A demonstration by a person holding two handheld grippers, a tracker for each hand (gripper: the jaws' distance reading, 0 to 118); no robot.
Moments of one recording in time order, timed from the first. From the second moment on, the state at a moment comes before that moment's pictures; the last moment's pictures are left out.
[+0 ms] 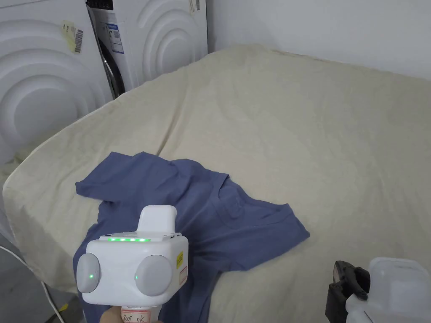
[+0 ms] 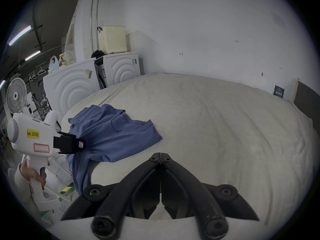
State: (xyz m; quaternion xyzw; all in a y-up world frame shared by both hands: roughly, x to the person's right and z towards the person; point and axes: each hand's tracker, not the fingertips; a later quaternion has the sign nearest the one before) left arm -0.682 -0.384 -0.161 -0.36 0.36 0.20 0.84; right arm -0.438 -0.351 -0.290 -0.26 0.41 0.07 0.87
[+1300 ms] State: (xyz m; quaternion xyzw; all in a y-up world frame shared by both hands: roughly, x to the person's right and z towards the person) left arm -0.419 -0.052 -0.307 -0.08 0.06 0.01 0.99; right arm -0.149 -0.235 -0.337 -0.12 0.15 -0.08 0.98
